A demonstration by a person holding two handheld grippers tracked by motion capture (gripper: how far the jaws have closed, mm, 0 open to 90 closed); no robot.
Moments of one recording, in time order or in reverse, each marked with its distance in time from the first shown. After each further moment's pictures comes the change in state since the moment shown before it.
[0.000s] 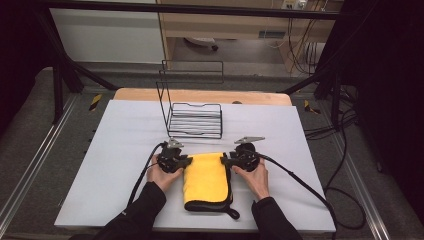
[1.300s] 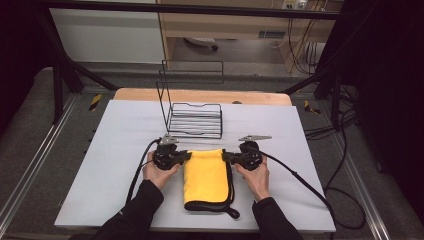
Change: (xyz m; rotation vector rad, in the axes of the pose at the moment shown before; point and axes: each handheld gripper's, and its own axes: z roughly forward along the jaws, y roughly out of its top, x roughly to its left) left arm 0.003 0.010 -0.024 -0.108 -0.066 -0.017; right arm 0.007 0.007 -0.023 -0.064 0.106 0.087
